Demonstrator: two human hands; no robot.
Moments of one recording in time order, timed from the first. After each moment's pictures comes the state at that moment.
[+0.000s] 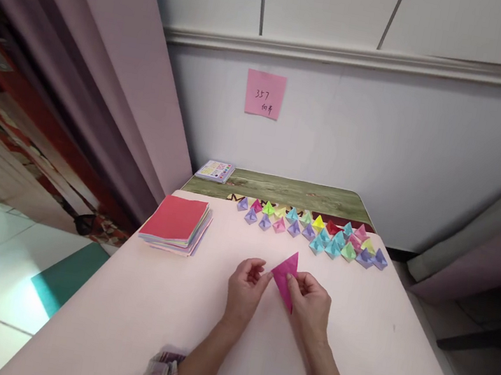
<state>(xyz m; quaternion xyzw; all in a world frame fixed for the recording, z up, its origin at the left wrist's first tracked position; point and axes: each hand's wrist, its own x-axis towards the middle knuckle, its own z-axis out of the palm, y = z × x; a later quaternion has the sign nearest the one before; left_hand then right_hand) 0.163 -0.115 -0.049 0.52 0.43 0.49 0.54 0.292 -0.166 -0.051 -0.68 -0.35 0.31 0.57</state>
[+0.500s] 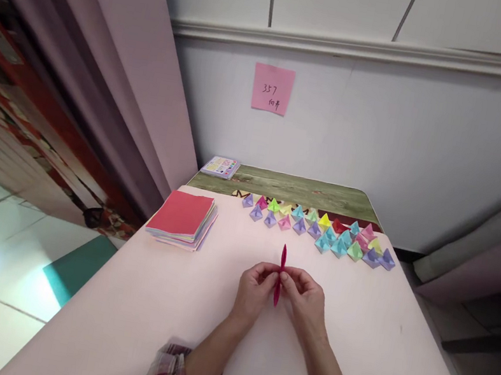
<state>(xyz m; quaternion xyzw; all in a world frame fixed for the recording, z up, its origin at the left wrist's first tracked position) 0.169 -0.117 -0.057 0.48 0.39 0.45 0.64 0.288 -0.162 -0.064 -0.57 -0.36 0.43 0.60</state>
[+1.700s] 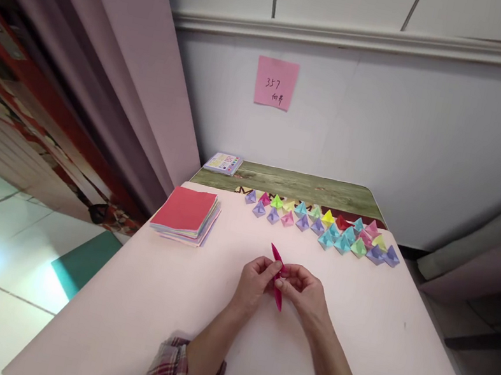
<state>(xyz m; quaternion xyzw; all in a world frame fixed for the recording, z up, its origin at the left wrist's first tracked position) 0.165 -0.112 -0.055 0.40 0.39 0.42 0.71 0.293 -0.162 -0.060 -0.53 -0.37 0.51 0.56</state>
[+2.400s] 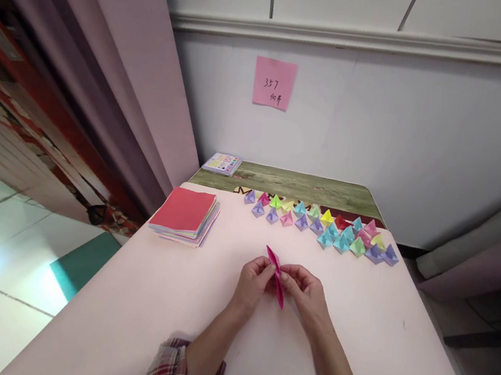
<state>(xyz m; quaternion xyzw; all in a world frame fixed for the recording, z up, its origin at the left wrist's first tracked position) 0.162 -0.113 -0.054 0.44 0.38 0.42 0.70 0.293 -0.166 -0.052 -0.53 -0.38 0.51 0.56</state>
